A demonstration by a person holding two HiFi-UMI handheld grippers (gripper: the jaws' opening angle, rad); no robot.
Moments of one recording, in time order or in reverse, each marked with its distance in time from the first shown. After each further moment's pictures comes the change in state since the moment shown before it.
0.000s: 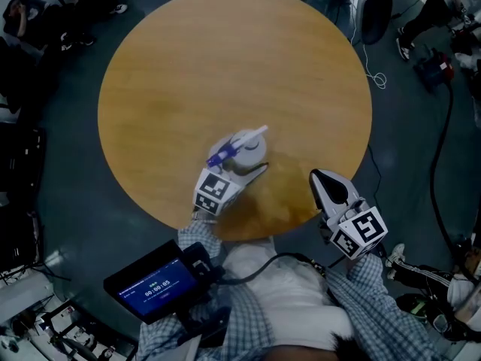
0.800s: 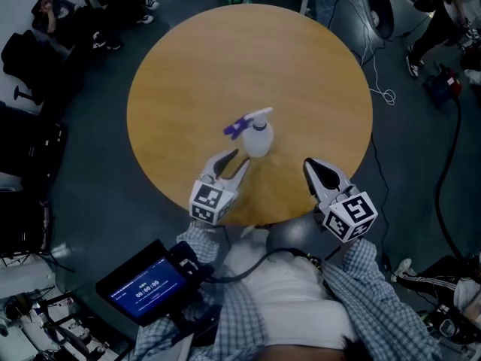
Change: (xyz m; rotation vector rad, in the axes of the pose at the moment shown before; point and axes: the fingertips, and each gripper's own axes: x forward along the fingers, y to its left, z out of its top) left arm -0.107 -0.013 0.029 0.024 -0.028 0.195; right arm -0.003 0.047 0.009 -0.022 -0.061 0.059
